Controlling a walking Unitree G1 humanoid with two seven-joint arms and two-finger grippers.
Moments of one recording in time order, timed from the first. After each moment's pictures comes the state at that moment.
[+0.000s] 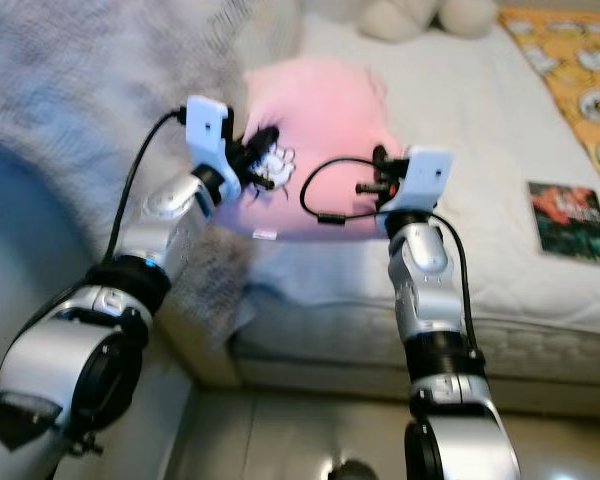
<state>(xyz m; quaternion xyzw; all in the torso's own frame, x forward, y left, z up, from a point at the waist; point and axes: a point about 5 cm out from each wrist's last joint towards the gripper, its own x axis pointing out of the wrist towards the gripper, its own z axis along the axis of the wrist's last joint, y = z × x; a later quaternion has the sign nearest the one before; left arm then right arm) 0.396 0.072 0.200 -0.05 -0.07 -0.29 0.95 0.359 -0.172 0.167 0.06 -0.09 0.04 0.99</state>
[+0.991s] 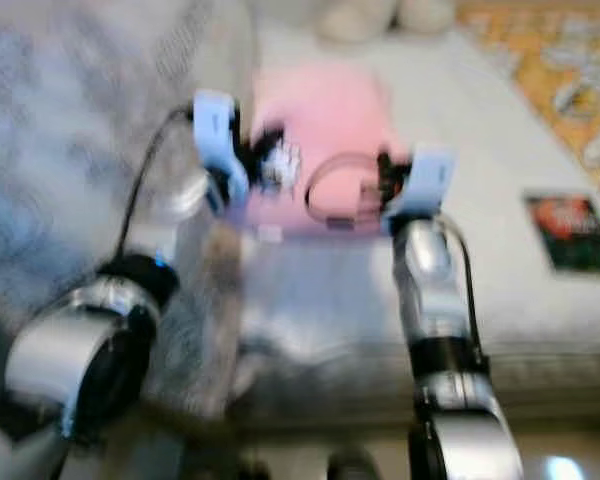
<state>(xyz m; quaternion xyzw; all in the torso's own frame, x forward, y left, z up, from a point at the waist) 0.398 0.061 0.197 -0.07 -0.04 -0.27 0.96 0.358 -0.179 0.164 0.05 -0.08 0.03 0.99</state>
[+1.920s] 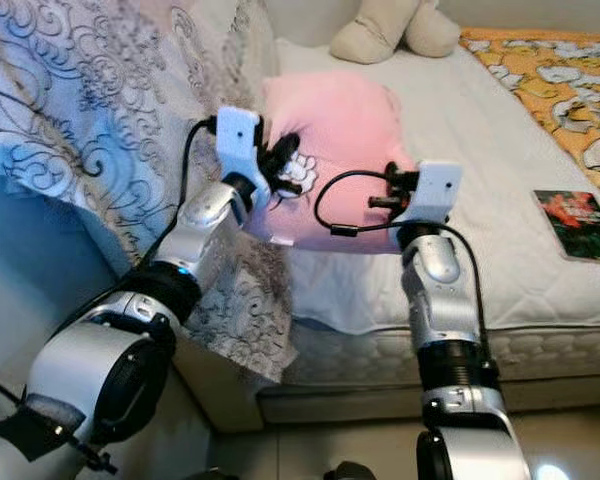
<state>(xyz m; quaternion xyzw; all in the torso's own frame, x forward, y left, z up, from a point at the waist) 0.392 0.042 0.192 -0.07 -0.05 -0.25 0.97 0.353 -0.183 0.152 0.05 -0.06 0.03 1.00</state>
